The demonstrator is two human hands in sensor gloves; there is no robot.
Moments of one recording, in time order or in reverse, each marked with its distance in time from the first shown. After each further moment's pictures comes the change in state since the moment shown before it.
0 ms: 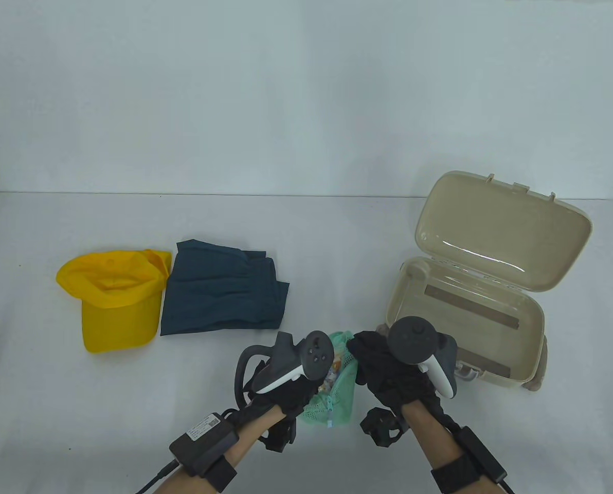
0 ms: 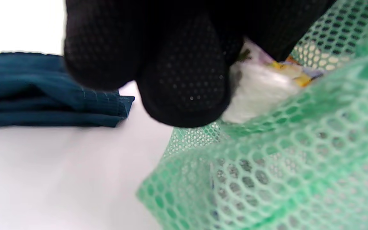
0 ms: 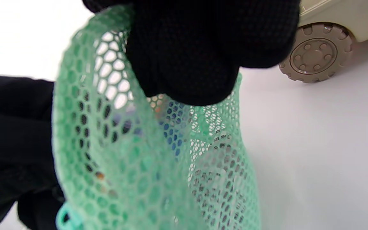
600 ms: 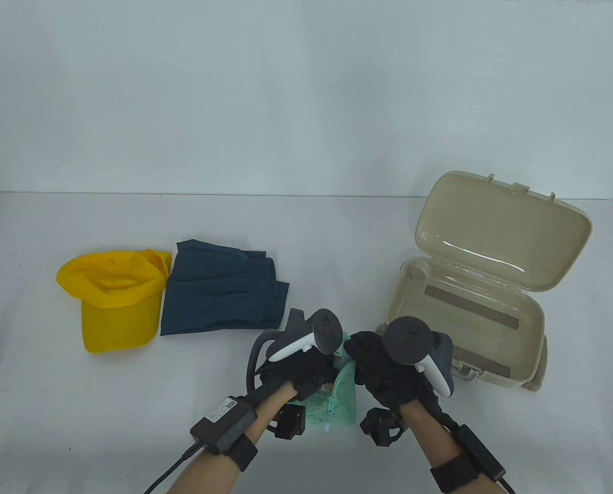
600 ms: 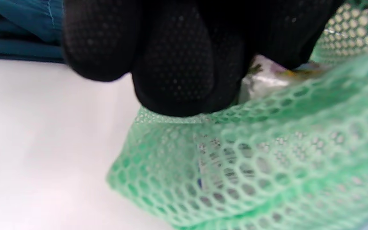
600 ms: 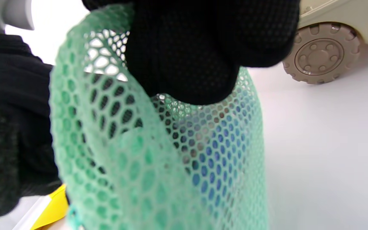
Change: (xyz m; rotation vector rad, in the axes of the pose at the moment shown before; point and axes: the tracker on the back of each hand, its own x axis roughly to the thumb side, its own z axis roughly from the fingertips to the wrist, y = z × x) left_hand -0.004 -0.014 -0.036 -0.246 0.002 0.159; right_hand 0.004 0.004 -0.002 0.009 -0.020 0.036
